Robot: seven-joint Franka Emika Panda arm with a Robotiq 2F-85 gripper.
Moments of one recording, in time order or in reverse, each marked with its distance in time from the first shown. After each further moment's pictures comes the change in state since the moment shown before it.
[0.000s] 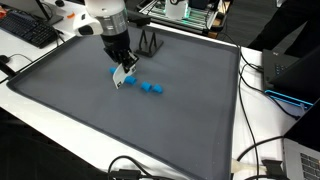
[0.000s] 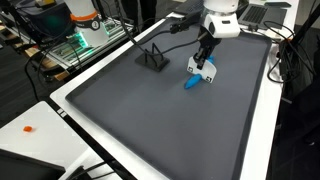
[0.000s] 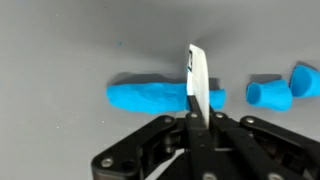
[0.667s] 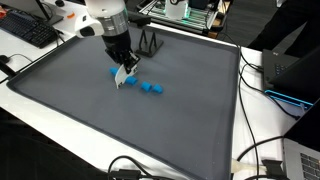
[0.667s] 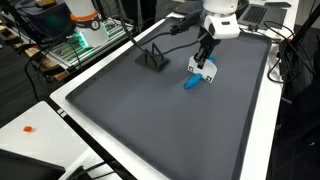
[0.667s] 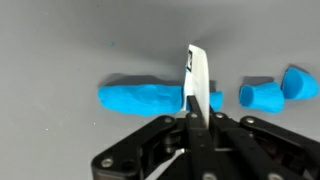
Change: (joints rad) arm -0.016 0.001 0.020 -0.005 0.026 0.009 -0.034
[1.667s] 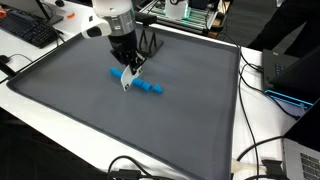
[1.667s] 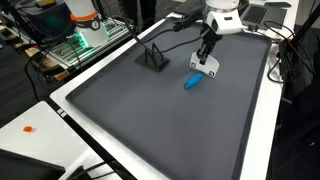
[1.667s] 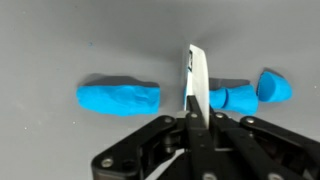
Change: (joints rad) arm 0.004 -0.010 0.029 -0.005 0.006 0.000 0.000
